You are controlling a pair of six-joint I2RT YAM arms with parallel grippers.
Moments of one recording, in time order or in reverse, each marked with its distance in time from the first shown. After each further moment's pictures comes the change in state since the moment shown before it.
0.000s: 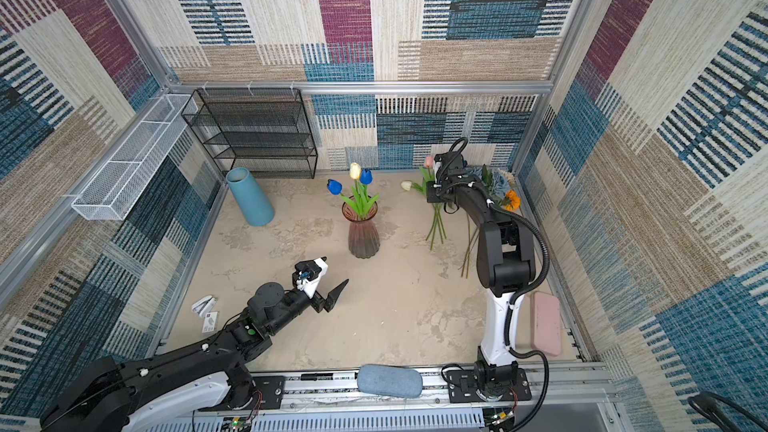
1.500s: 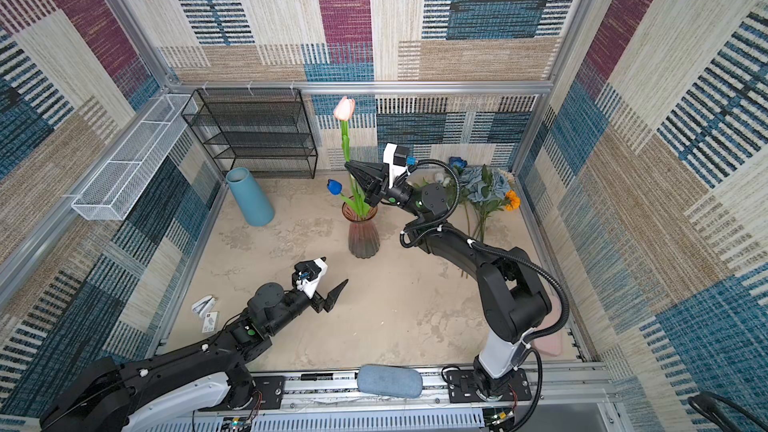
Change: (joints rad) left arm 0.000 -0.001 -0.004 -0.002 -0.007 0.000; right arm 0.382 -0.279 -0.483 1.737 -0.524 0.382
